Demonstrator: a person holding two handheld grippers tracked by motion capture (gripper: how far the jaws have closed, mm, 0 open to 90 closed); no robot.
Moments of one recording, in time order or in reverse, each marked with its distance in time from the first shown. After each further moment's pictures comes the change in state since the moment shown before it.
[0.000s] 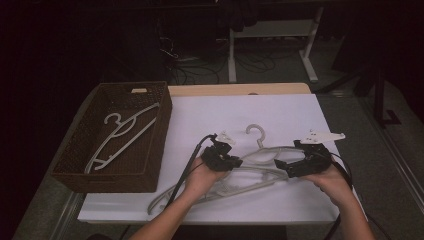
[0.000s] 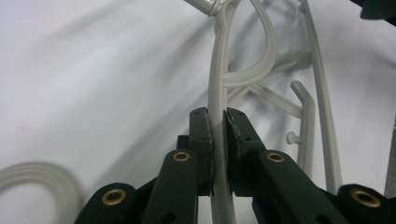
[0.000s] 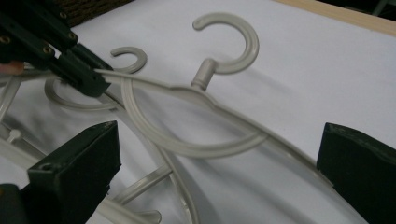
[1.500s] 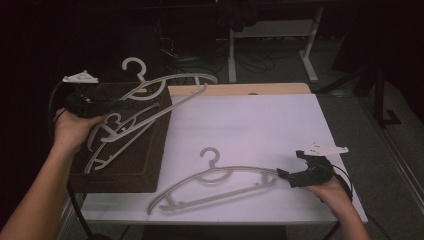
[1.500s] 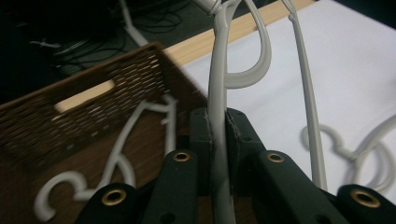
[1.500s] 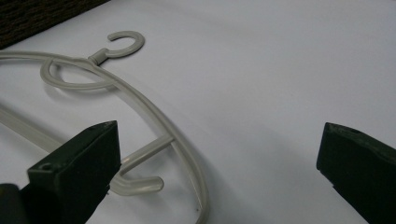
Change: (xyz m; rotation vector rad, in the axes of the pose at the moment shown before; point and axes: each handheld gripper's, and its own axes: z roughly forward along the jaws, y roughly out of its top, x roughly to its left) left arm 0.169 -0.034 -0.291 -0.157 0.412 -0.095; right arm 0.000 -0.040 0.002 -0.023 0.000 0.063
